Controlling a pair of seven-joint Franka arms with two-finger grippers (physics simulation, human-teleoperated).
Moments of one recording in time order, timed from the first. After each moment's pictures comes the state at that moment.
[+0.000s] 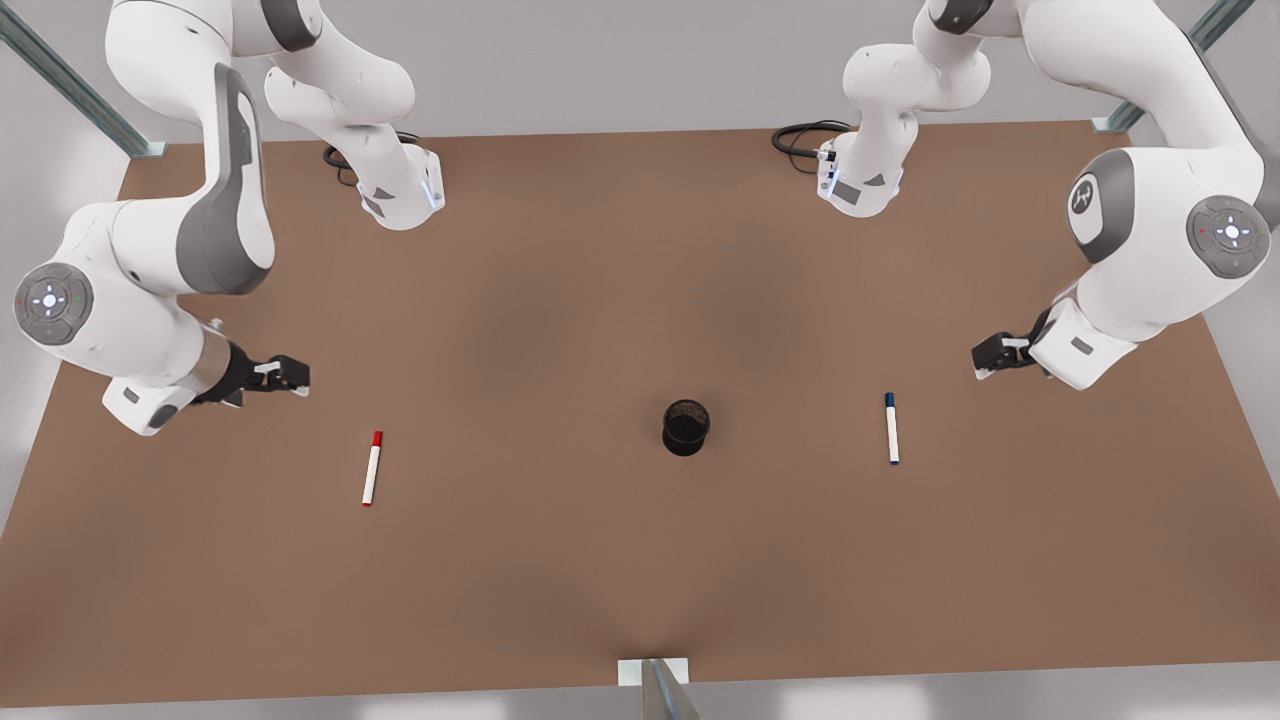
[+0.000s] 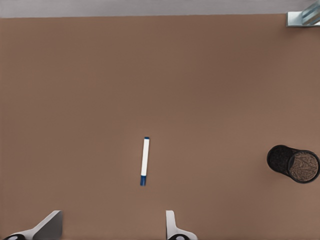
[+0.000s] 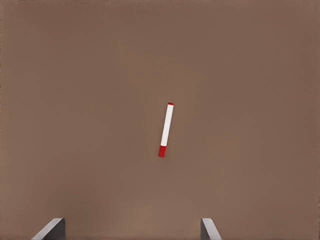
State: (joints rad) left arm -0.10 0.23 0.04 -1.37 -0.01 1.58 -0.04; right arm 0.02 0.23 0.02 -1.44 0.02 1.59 -0.11
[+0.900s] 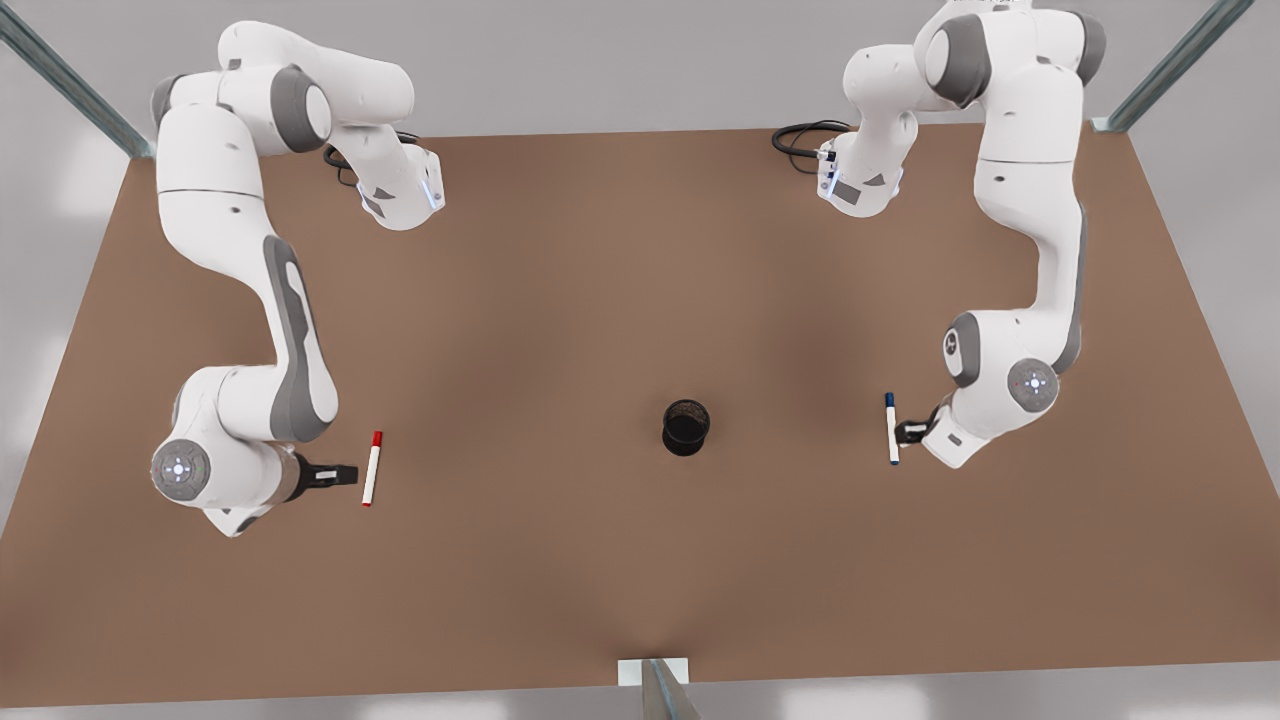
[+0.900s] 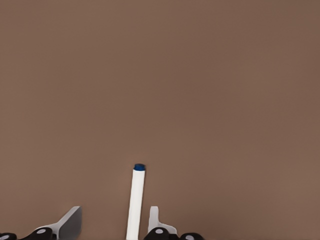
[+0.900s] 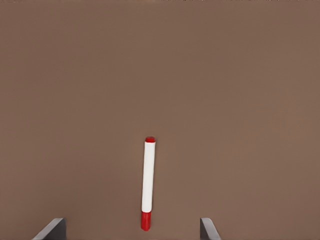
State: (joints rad) left arm -0.07 0.48 0.04 -1.90 -0.08 2.34 0.02; right arm -0.02 0.63 0.02 -1.43 0.02 1.90 -0.04
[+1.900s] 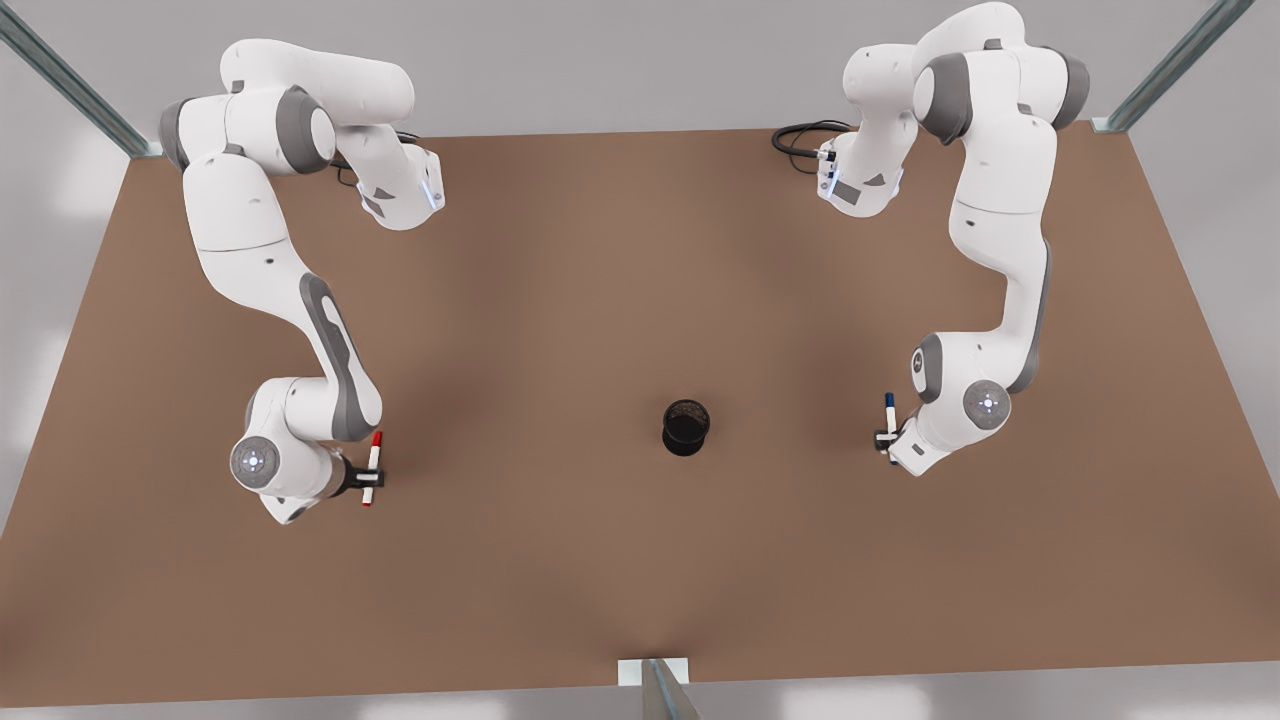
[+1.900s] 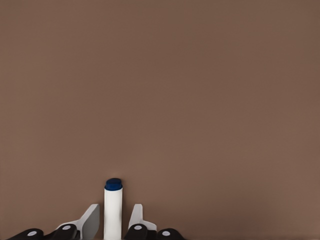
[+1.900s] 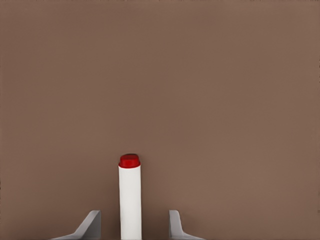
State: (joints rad) left arm -0.09 0.62 0.04 -1.89 -0.07 2.45 0.07; right arm -0.02 0.71 0.02 -1.69 0.02 2.28 0.02
